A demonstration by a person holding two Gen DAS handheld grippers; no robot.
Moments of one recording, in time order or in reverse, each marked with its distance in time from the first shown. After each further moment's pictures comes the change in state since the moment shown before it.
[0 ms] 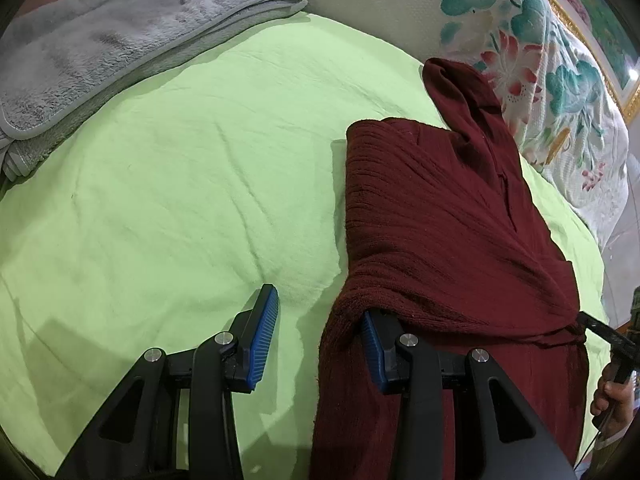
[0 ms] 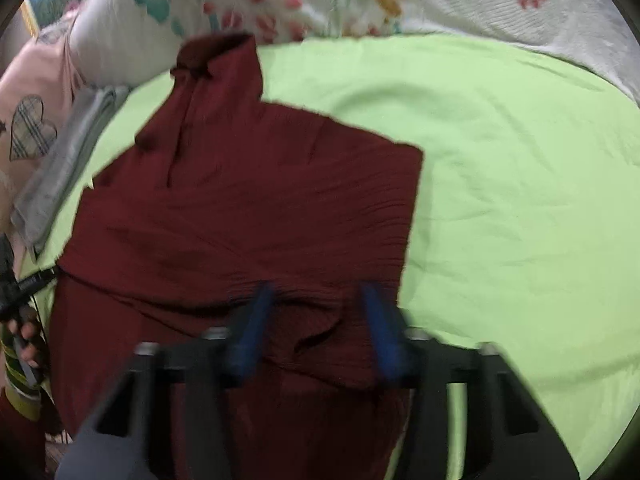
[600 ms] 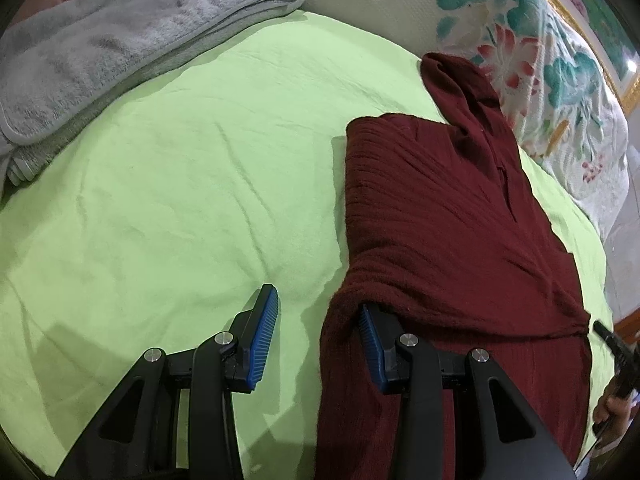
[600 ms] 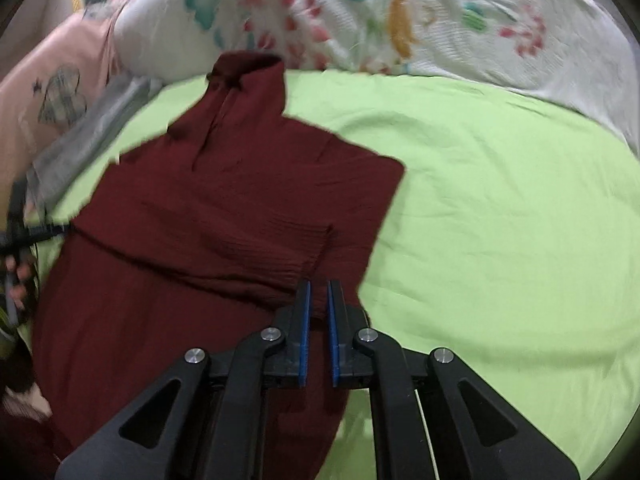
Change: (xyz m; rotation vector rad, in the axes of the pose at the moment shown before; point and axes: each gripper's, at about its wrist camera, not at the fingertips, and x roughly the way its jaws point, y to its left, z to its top) left arm -0.008 -0.004 -0.002 0.035 0.014 0.017; right arm -0.052 -0.017 -0.043 -0.088 -0.166 0.004
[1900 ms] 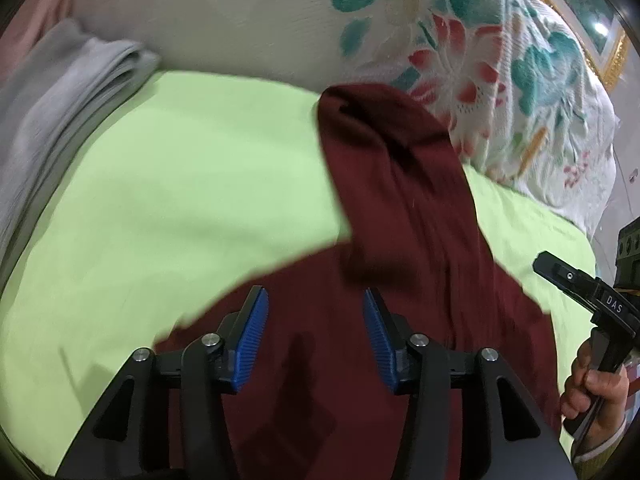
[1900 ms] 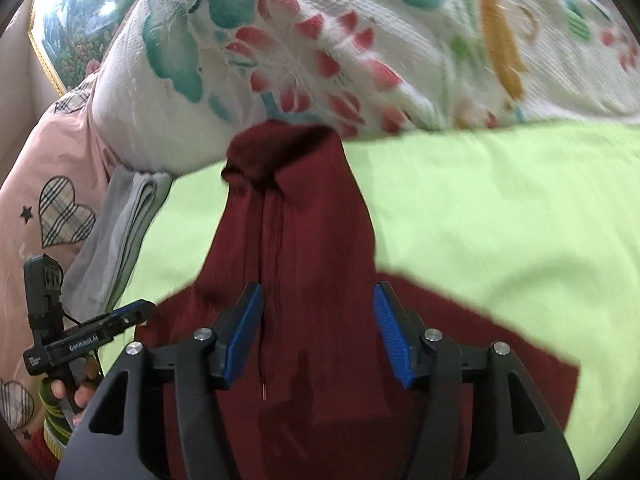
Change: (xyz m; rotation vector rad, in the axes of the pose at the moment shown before) left arm 0.081 -0.144 0.169 0.154 -0.014 -0.078; right arm 0.131 0.063 0.192 0.180 -0.031 0.201
